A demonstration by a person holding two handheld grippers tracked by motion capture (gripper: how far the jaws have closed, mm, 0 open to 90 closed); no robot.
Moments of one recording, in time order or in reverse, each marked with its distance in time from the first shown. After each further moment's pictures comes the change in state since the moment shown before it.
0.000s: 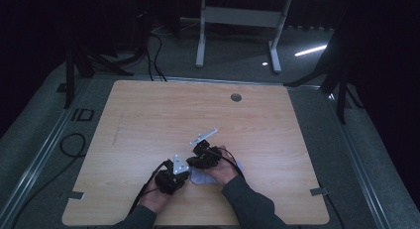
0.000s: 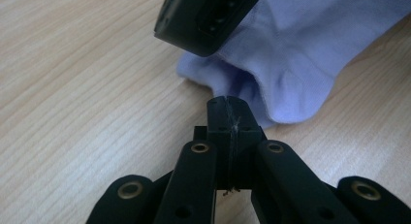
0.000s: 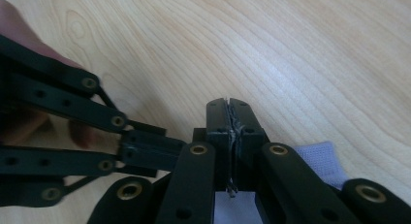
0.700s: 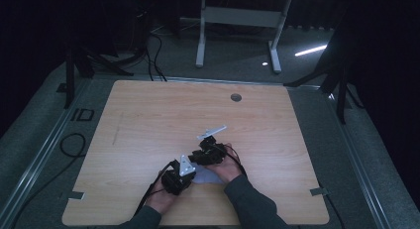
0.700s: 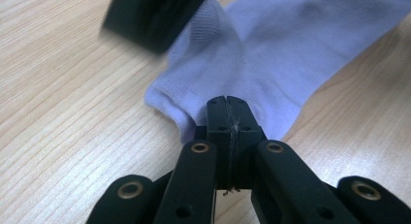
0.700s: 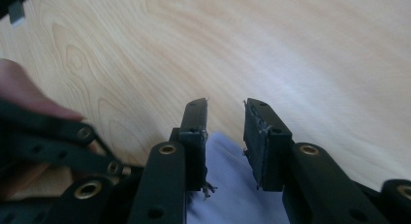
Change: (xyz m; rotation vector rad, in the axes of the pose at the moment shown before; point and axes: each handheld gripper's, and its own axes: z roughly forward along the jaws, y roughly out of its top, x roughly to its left) left arm -0.015 0.011 0.008 -0.047 -0.004 0.032; right arm -0.013 -0.002 -0.018 -0.093 -0.001 0.072
